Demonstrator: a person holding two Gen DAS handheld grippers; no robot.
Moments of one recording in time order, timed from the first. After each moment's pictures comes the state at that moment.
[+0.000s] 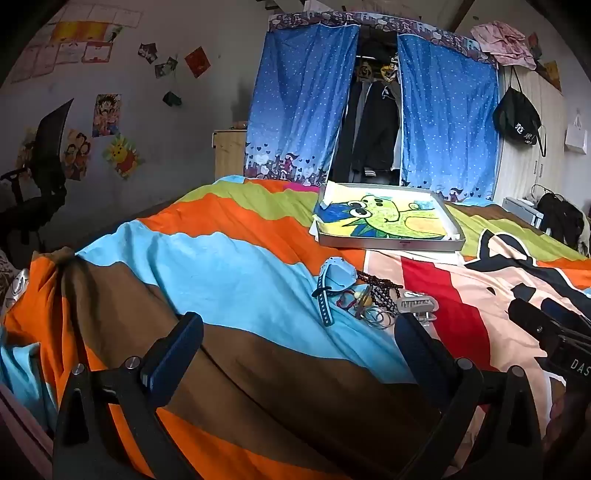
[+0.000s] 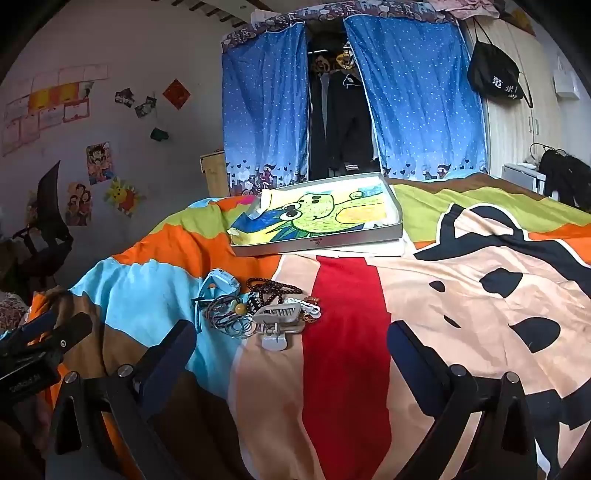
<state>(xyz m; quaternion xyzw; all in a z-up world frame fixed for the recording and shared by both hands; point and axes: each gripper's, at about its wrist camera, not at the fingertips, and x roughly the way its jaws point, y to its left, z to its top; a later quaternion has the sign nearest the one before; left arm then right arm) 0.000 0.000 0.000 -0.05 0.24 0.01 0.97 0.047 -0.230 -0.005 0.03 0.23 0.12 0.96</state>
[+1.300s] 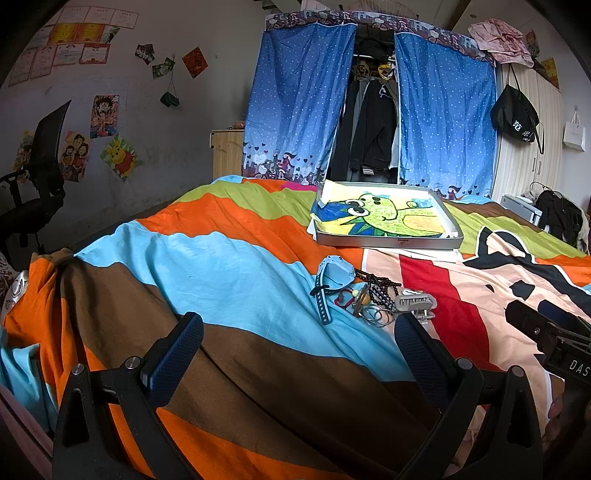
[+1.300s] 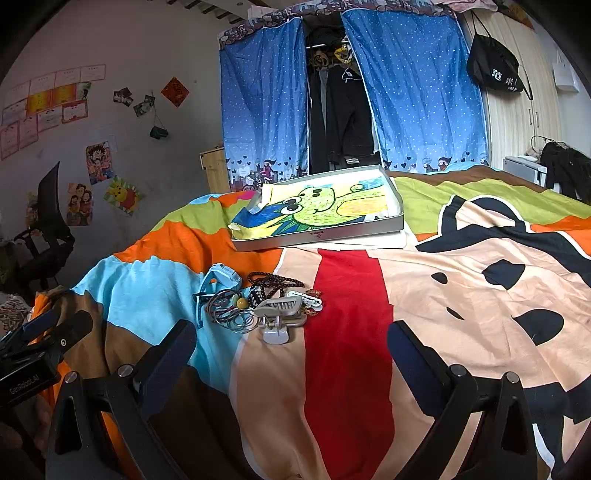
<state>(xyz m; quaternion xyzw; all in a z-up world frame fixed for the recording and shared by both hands) 0.000 -0.001 -0.003 -0.05 0.24 0.01 0.97 0.048 -0.232 -0.009 0.04 0.25 0.11 0.96</state>
